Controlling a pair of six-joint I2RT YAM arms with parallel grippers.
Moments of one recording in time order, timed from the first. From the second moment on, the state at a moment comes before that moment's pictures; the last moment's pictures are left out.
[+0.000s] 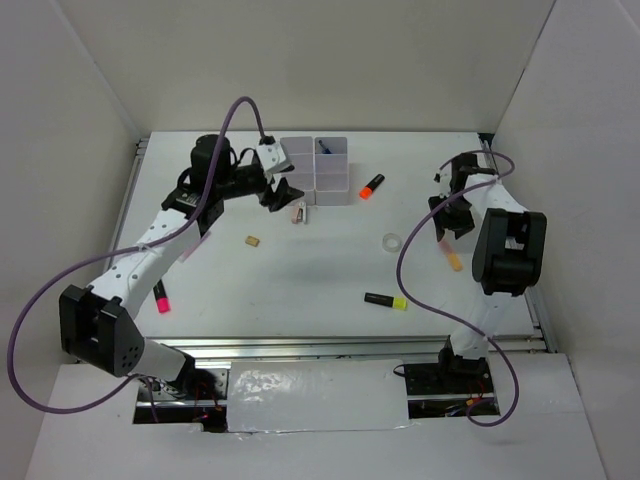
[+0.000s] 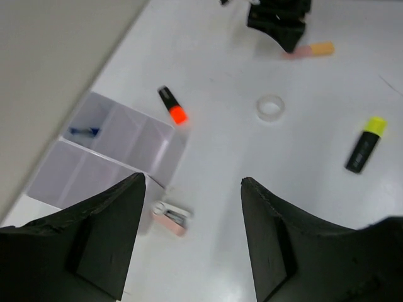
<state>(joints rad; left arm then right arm) -0.36 1.43 1.30 -0.10 0.71 0.41 -0.13 1.89 1.41 -0.84 0.01 -0.24</state>
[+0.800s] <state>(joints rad) -0.45 1.34 1.10 -0.19 0.74 0.61 -0.09 2.12 1.62 -0.95 0.00 -0.26</state>
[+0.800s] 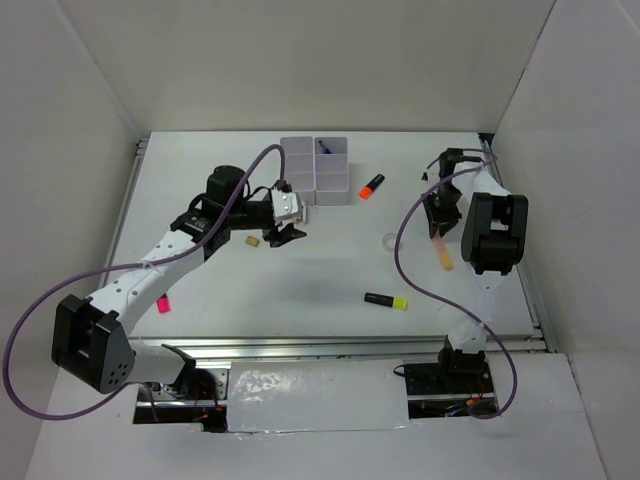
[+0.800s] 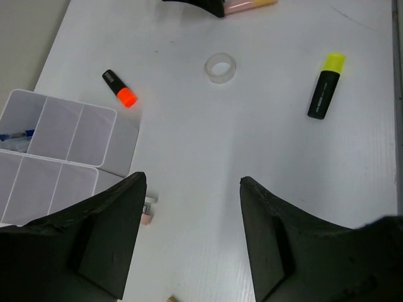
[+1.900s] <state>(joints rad) -0.82 1.50 1.03 -0.26 0.62 1.78 0.42 2.02 1.81 -1.17 -0.58 0.34</state>
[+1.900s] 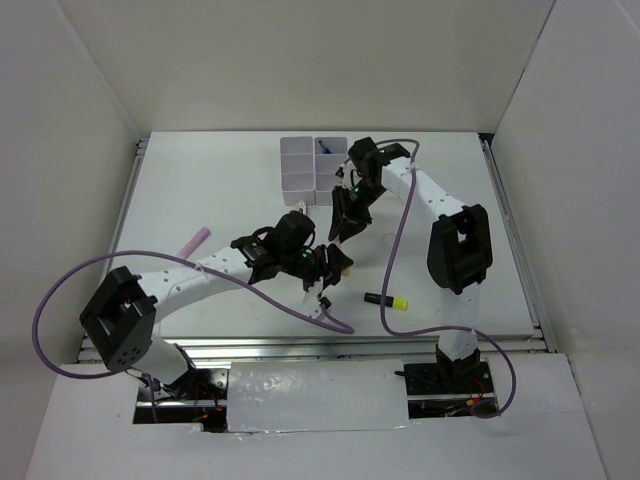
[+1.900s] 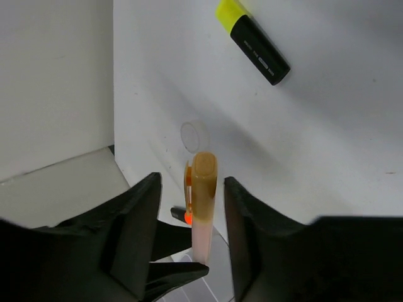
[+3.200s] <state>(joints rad) -0.33 2.11 1.80 0.45 0.71 0.11 -0.17 1.55 1.55 -0.94 -0.70 0.14</state>
